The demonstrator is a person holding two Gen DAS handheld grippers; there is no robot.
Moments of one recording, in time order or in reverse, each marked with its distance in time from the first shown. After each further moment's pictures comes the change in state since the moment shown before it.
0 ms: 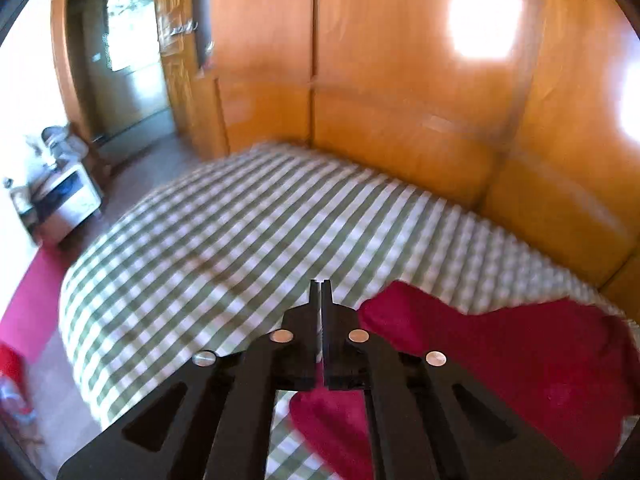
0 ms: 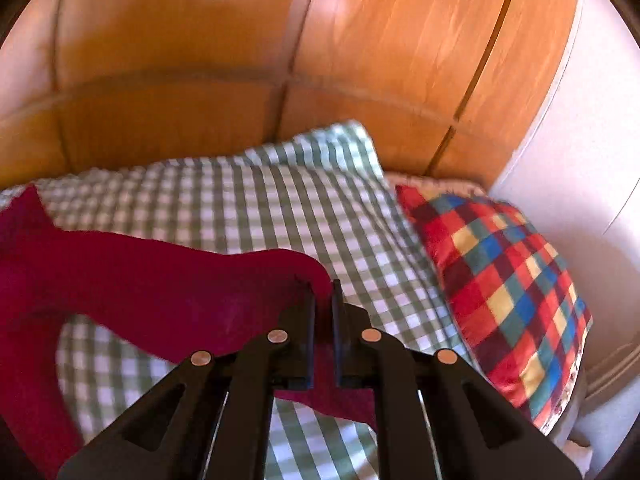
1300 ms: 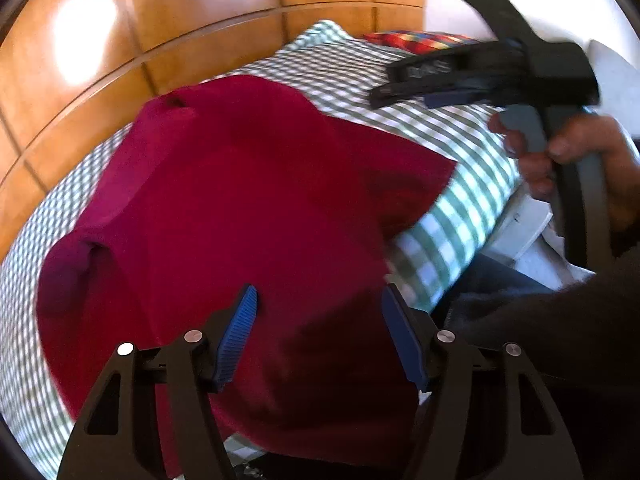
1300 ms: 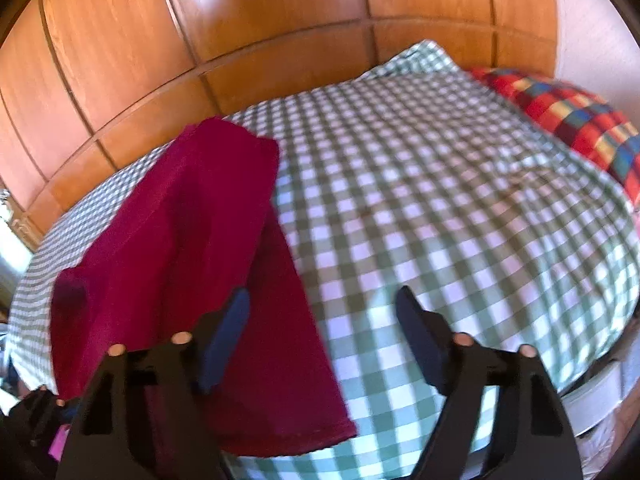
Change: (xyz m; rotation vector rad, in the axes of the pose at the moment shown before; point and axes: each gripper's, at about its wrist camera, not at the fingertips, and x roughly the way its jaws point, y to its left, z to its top) left arm -0.217 -0.212 -0.399 1.097 0.024 -0.797; right arm -0.131 0.063 -0.197 0.186 0.039 0.522
